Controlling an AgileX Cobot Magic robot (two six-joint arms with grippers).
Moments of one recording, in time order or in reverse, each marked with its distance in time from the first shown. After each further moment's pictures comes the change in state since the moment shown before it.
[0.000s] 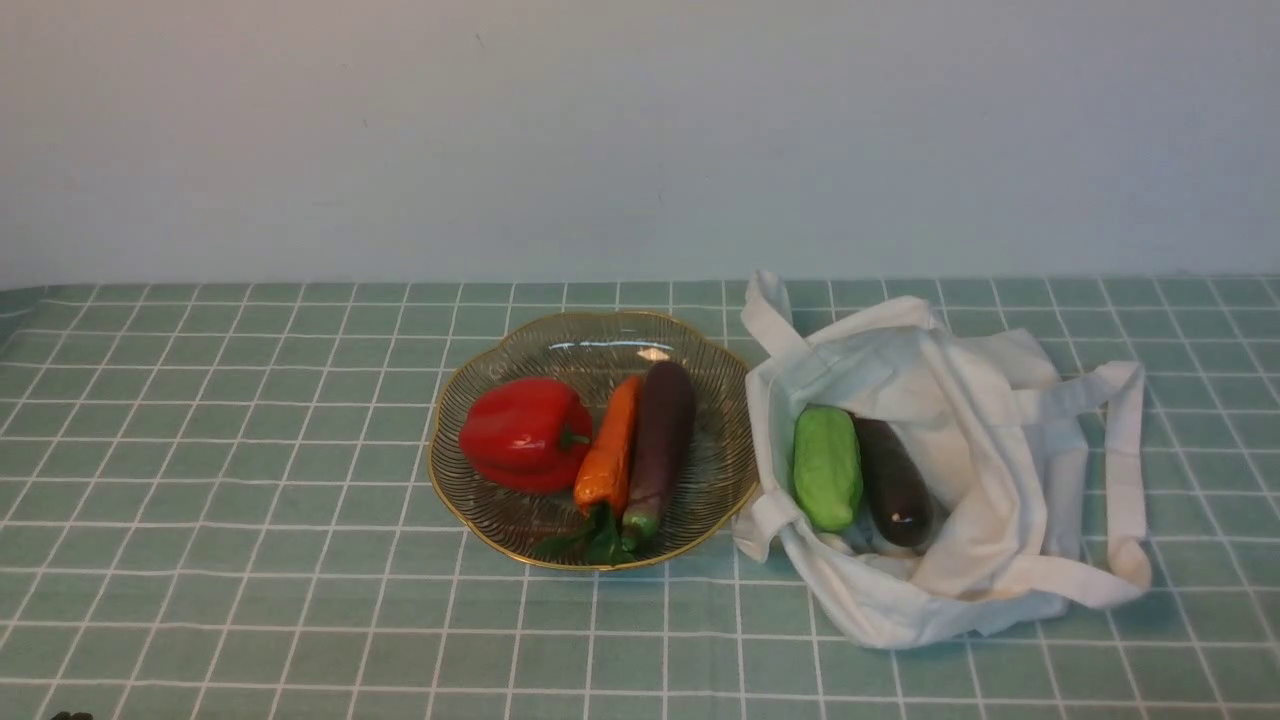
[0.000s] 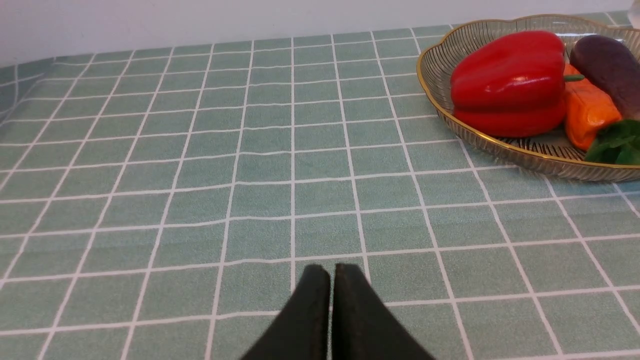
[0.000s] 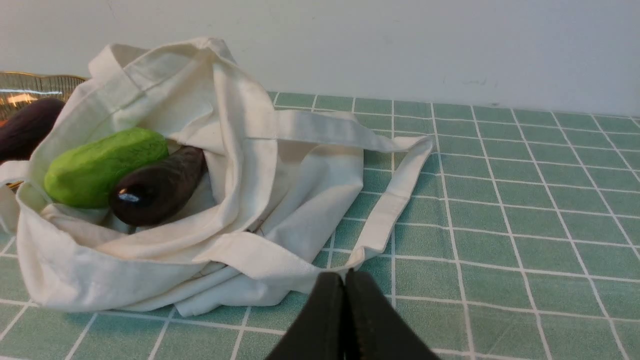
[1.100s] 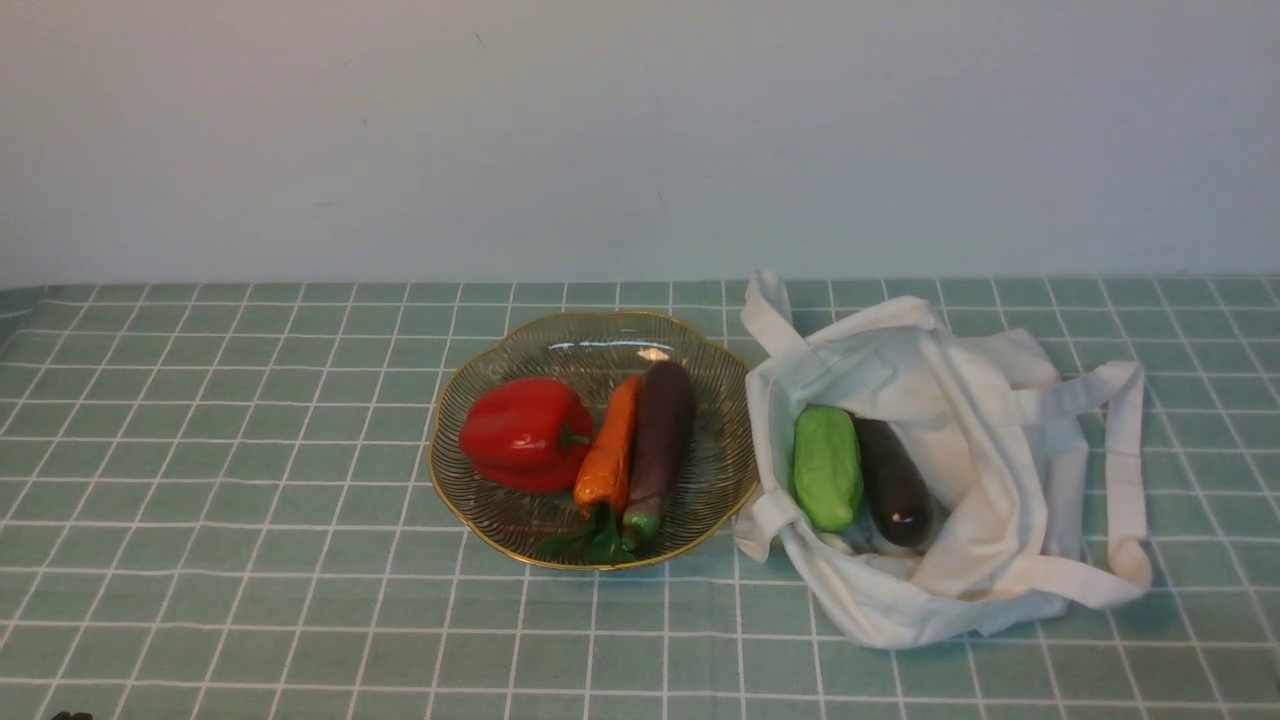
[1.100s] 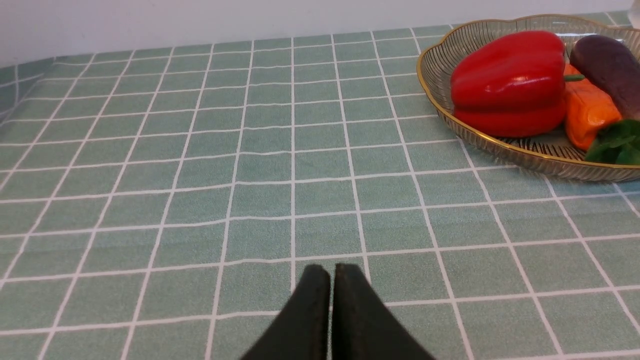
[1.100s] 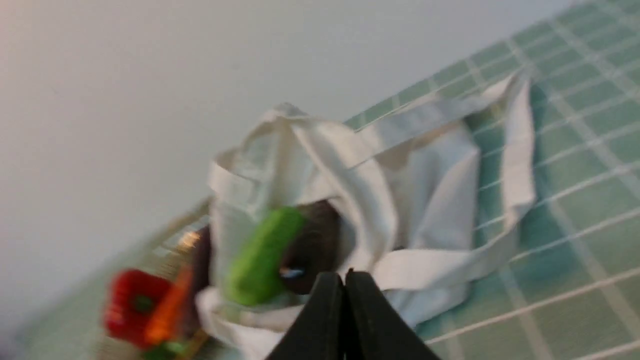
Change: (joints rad) right arm 0.000 0.000 0.009 0.559 -0.046 0.259; left arm 0.000 0.000 0.000 0.000 0.000 0.000
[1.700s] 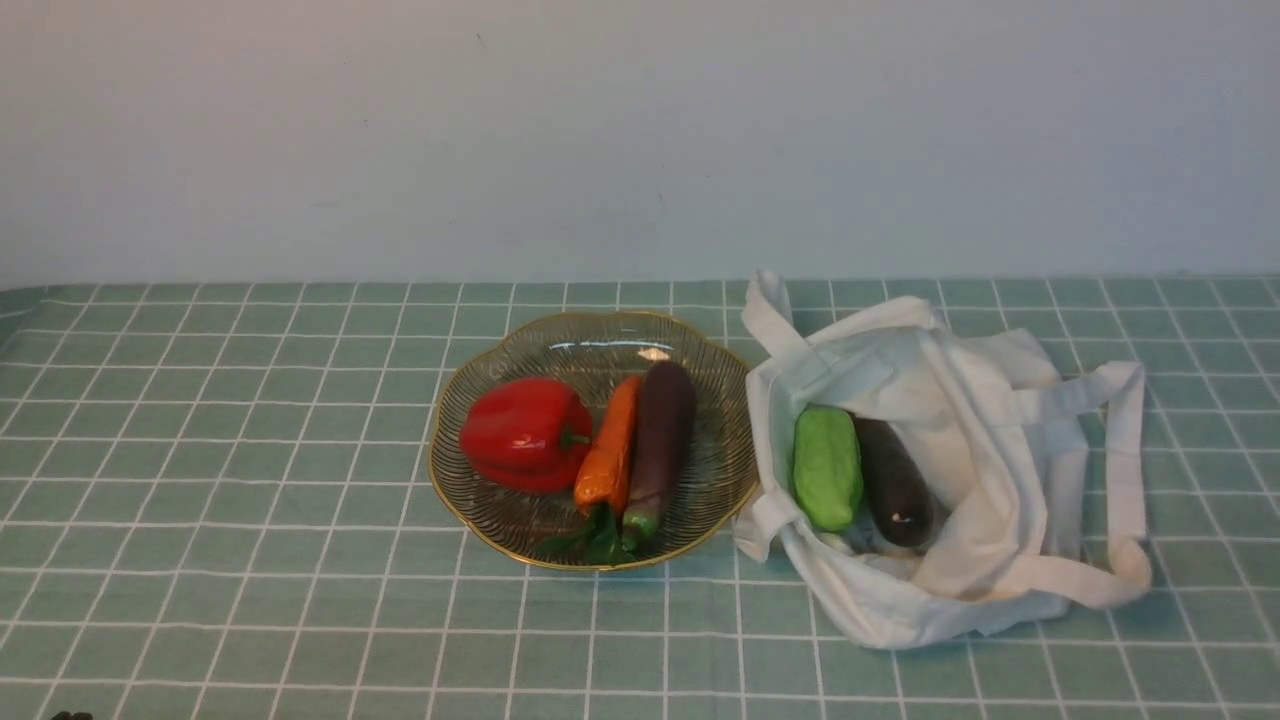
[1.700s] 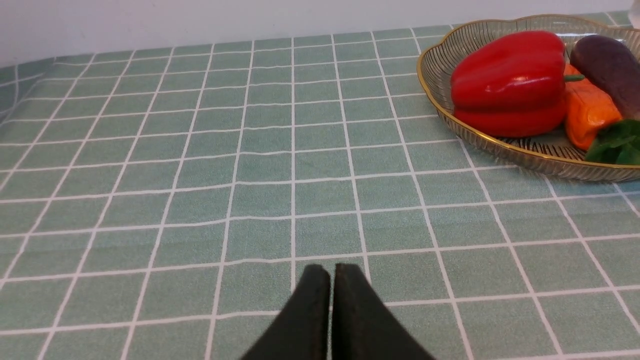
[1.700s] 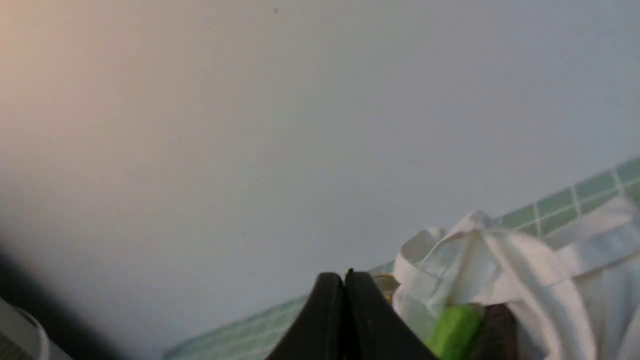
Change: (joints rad) right arm 0.017 0.125 -0.404 0.082 0.174 -0.269; left arm 0.000 0.000 0.000 0.000 0.000 0.000
